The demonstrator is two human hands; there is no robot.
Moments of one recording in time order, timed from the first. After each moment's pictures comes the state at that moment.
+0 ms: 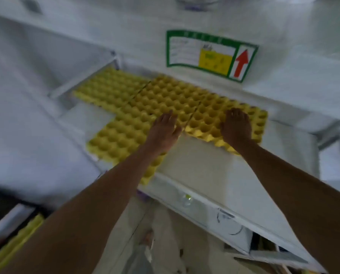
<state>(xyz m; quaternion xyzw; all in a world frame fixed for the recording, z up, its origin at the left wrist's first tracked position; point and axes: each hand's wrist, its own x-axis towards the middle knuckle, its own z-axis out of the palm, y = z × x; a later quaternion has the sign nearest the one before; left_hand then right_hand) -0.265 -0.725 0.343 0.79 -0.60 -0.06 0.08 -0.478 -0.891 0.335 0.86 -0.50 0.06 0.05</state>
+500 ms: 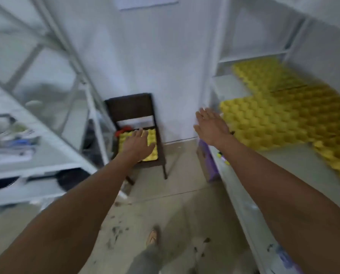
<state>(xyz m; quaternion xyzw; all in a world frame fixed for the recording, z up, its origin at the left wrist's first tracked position) -0.296 -0.212 0.335 0.99 -0.09 -0.11 0.03 -0.286 -0.502 0.353 1.00 0.08 -0.01 0.01</state>
